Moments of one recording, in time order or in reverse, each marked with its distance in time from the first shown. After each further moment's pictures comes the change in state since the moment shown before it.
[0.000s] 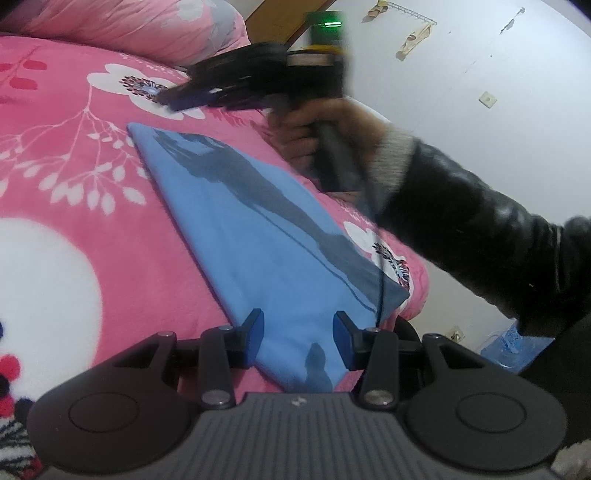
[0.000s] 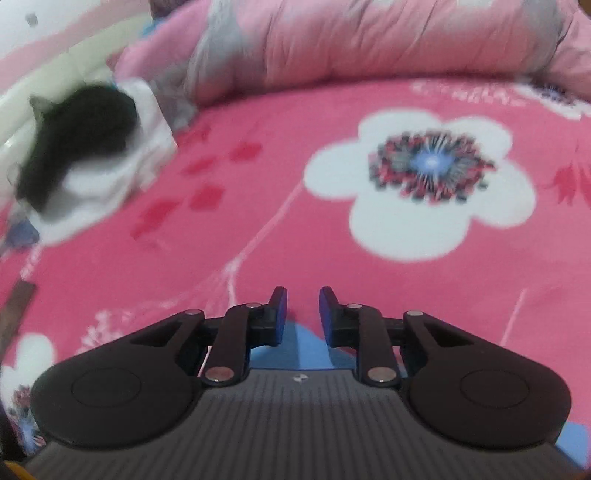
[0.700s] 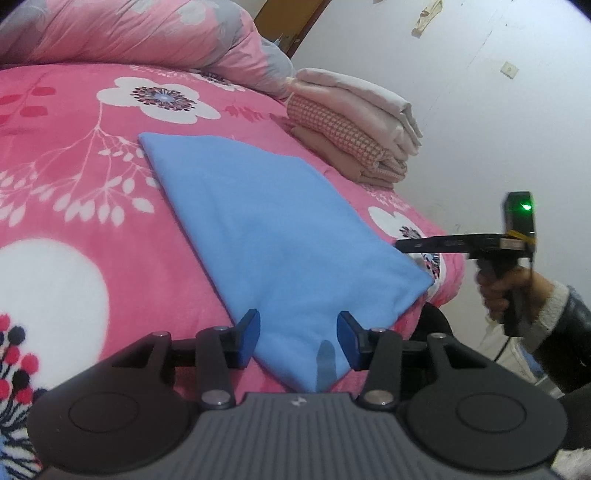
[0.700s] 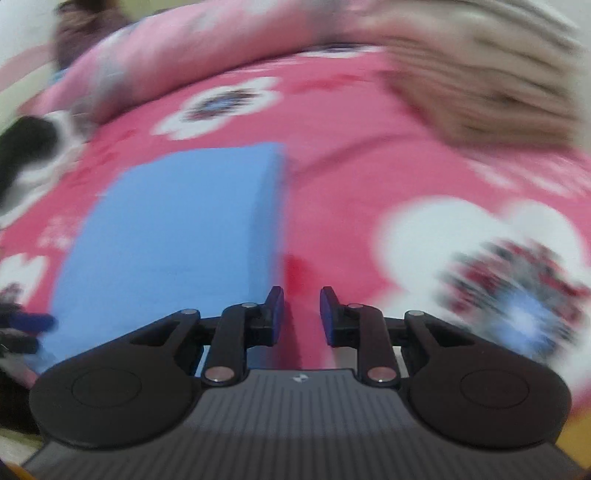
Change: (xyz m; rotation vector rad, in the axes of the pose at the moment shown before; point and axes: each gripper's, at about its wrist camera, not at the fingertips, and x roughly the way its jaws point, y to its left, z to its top) left arm 0.003 -0.028 0.006 0.071 0.052 0.168; right arm -0.211 -0.069 -0.205 0.283 -0.082 -0.392
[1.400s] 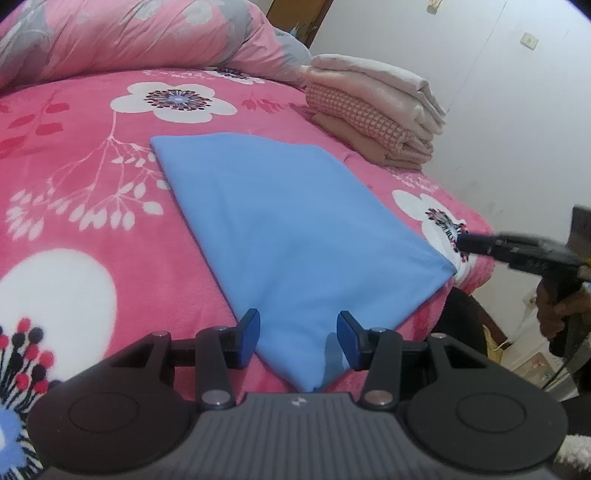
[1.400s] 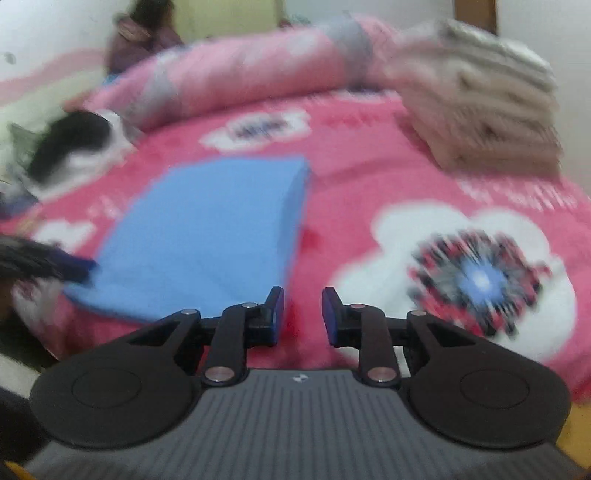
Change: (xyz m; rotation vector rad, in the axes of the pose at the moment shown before) left arm 0.000 -0.028 0.001 0.047 0.047 0.150; right arm -0.061 0.020 -0.047 -0.187 -0.156 0.168
